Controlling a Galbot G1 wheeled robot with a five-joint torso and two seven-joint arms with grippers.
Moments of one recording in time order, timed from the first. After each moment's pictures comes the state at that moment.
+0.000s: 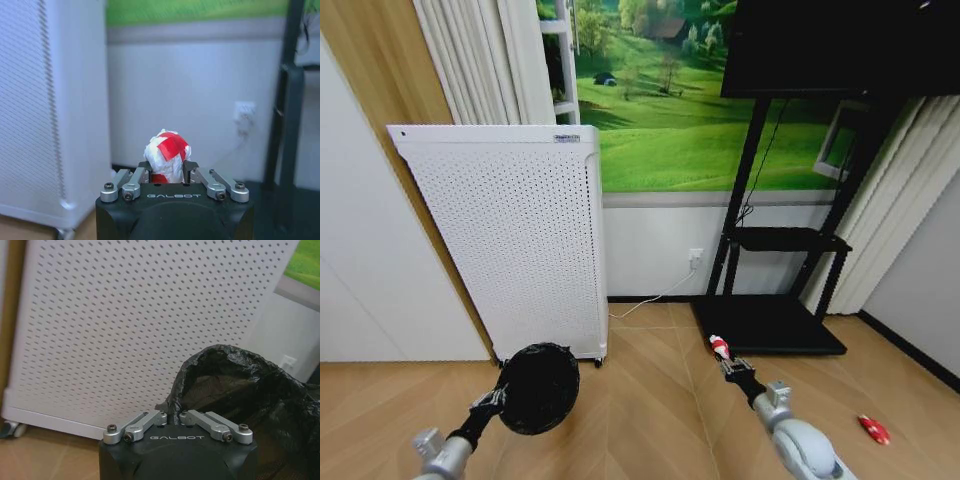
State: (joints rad) left arm 1.55 -1.11 -0.69 -1.76 -0.79 0.06 0.25; right arm -1.54 1.00 0.54 1.98 0.49 0.01 -0.10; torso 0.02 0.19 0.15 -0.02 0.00
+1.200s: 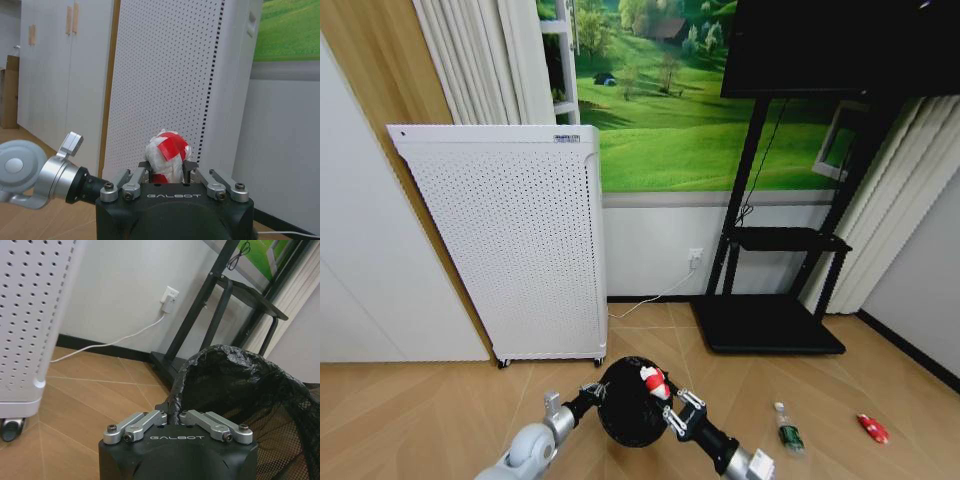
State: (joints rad) left arm 1.12 -1.06 0.00 -1.55 -0.84 0.06 0.26; right arm -1.65 1.02 0.30 2.07 0.18 0.21 -0.28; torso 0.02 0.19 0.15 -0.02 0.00
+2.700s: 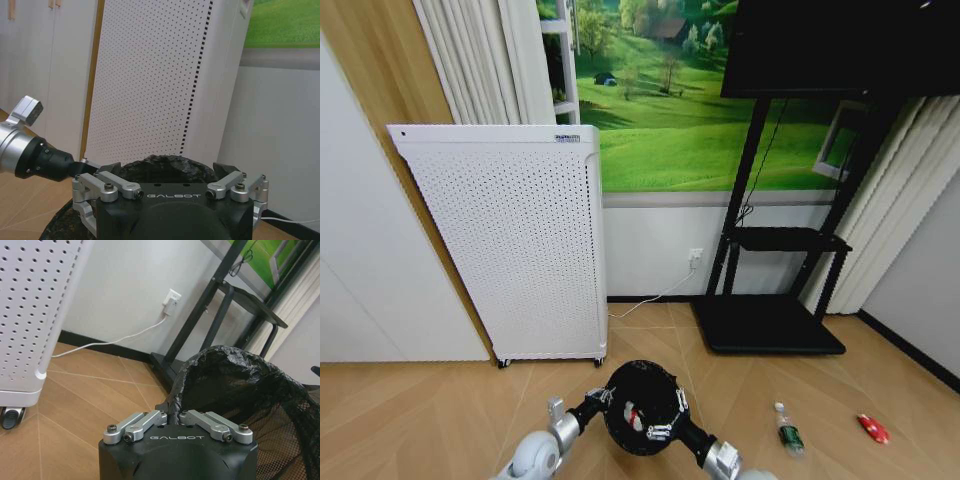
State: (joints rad) left arm 1.20 -1.06 -0.05 -1.61 -0.85 0.06 0.25; right arm -1.53 1.02 0.23 1.94 0.15 0.22 -0.20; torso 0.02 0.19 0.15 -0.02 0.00
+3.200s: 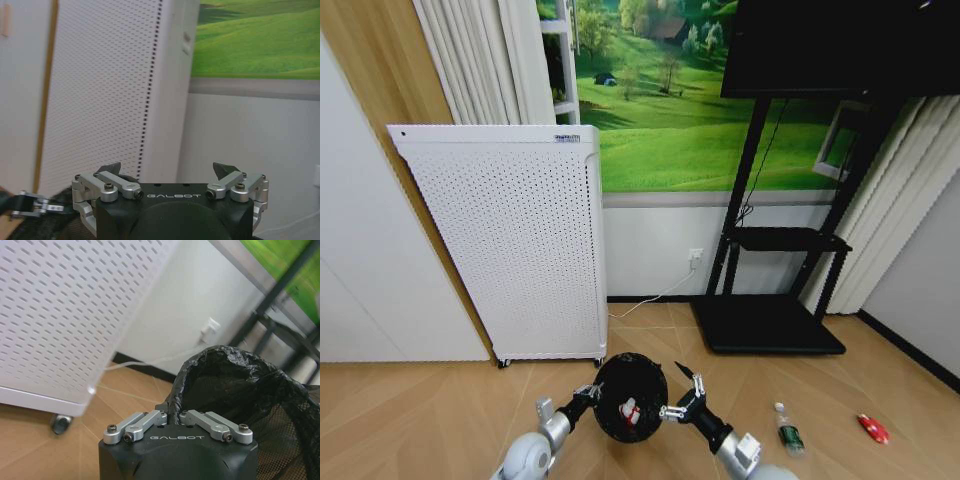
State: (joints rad) left arm 1.27 -1.09 -0.21 -1.64 -0.94 0.05 0.17; right arm -1.60 1.01 0.37 2.07 0.27 0.22 -0.10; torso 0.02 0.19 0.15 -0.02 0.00
